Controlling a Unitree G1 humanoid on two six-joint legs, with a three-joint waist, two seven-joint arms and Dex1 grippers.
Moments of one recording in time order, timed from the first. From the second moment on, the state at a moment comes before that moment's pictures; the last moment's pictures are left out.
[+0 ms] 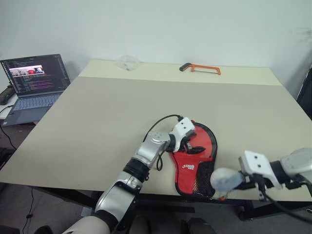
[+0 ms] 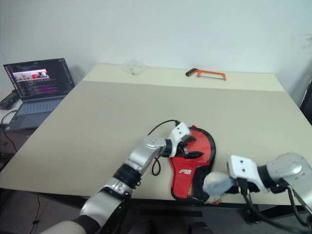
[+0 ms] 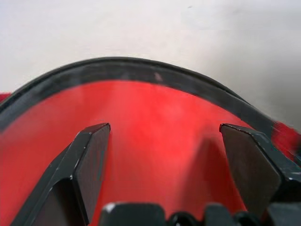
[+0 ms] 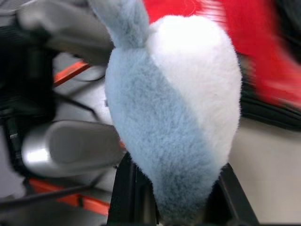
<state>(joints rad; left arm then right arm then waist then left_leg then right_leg) -0.74 0.14 -0.29 0.46 -0.08 0.29 -0.98 -0.07 -1.13 0.01 -0.45 0.37 0.52 1.26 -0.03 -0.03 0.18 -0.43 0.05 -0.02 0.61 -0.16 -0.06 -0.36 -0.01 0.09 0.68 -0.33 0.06</state>
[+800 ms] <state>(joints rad) -0.47 1.03 0.26 0.08 -0.51 0.46 -1.41 0.03 -1.22 -0.54 -0.29 0.57 0.65 1.44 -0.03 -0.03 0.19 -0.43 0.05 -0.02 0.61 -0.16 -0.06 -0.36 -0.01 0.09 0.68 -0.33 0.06</state>
